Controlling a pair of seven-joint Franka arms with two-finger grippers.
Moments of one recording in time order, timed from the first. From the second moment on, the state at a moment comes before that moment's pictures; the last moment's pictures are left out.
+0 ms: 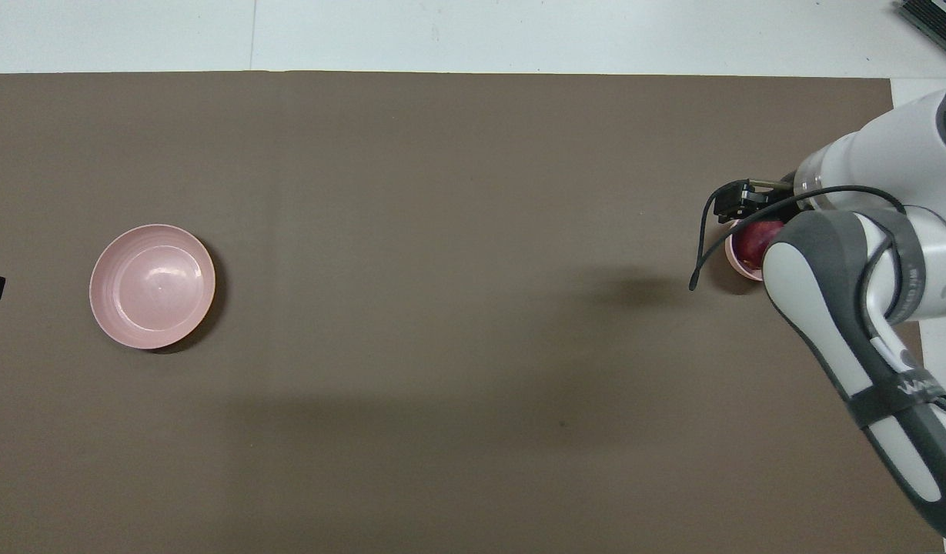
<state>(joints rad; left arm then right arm) -0.01 -0.06 0.04 -1.51 0.01 1.44 0.22 -0.12 0.20 0.16 -1.74 -0.08 1.97 0.25</state>
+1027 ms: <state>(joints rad) -0.01 -0.06 0.05 -1.51 0.01 1.45 0.21 -0.09 0.01 0.10 -1.68 -0.03 1.65 0.06</state>
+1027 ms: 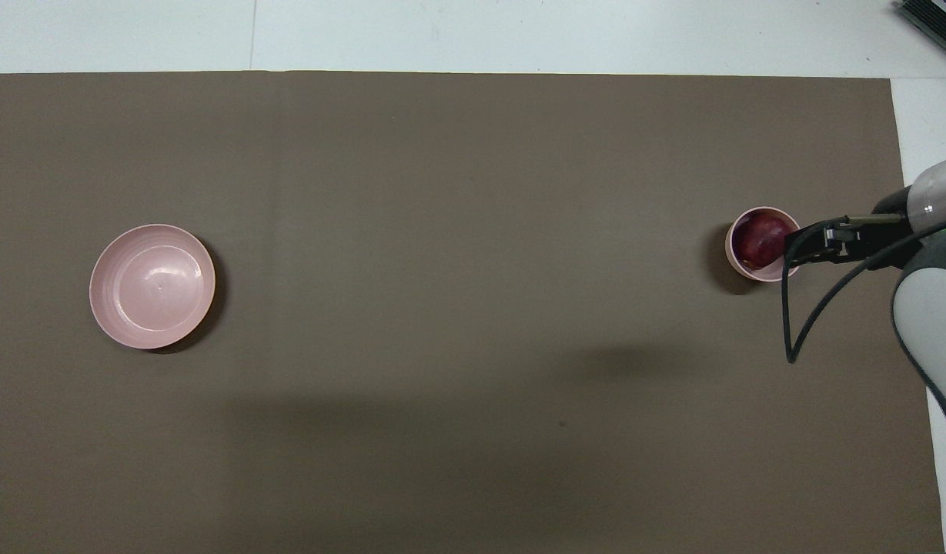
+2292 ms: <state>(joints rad) -0.01 -0.06 0.05 -1.51 0.01 1.45 0.21 0.03 0.02 -0.02 -1.56 0.00 1.53 0.03</state>
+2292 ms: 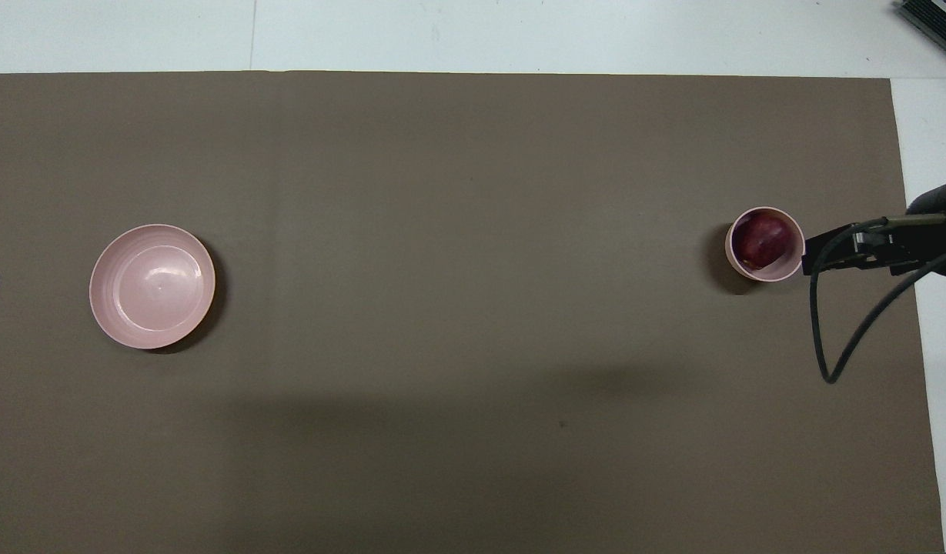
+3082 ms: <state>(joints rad) -0.01 -0.06 0.05 -1.51 0.01 1.45 0.21 0.04 0.05 -0.03 -1.52 -0.01 1.53 0.03</state>
